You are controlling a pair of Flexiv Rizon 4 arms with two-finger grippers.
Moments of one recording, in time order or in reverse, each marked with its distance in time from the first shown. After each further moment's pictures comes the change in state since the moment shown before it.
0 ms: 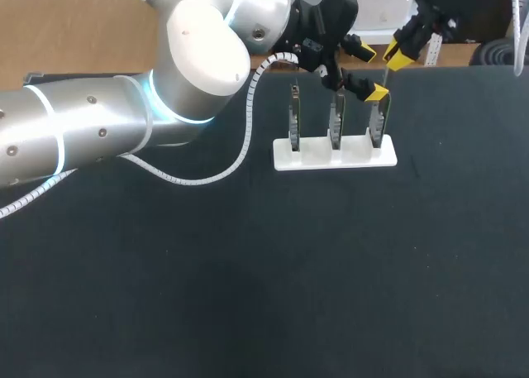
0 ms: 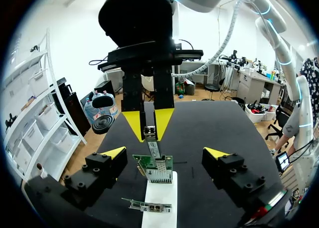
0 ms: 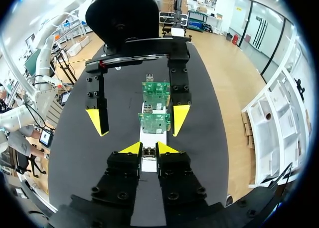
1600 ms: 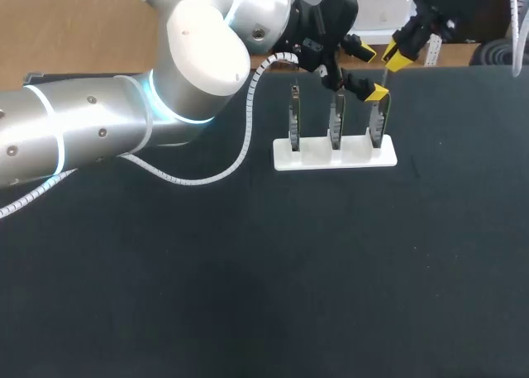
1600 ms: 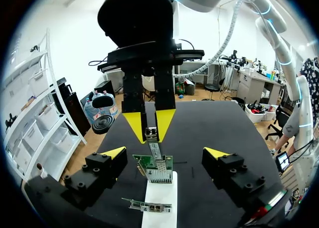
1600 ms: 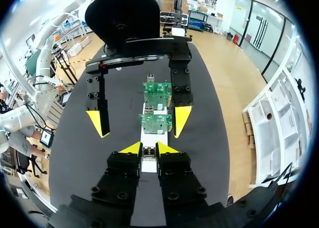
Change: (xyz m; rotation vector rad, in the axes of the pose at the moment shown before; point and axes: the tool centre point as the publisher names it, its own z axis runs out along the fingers) left arm 0.000 0.000 0.000 0.000 0.000 0.000; right arm -0.001 0.002 0.001 -0.008 0.003 0.003
